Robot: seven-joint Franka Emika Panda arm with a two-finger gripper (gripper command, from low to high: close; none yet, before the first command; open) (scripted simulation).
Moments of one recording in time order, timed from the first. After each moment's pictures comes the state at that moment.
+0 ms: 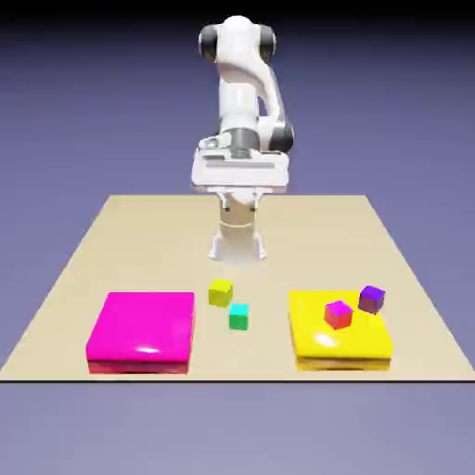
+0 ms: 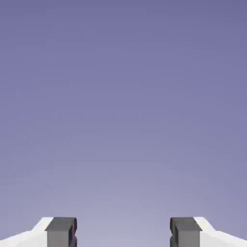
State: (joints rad) arm 0.02 -0.56 -0.01 -2.81 0.00 3.03 0.69
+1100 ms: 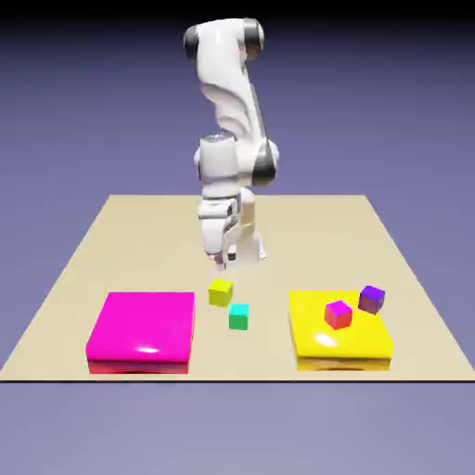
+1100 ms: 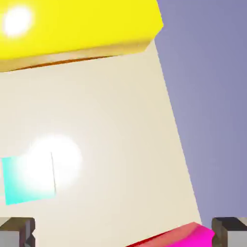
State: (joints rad) arm 0.25 -0.36 -0.39 -2.87 -0.07 2.74 -0.75
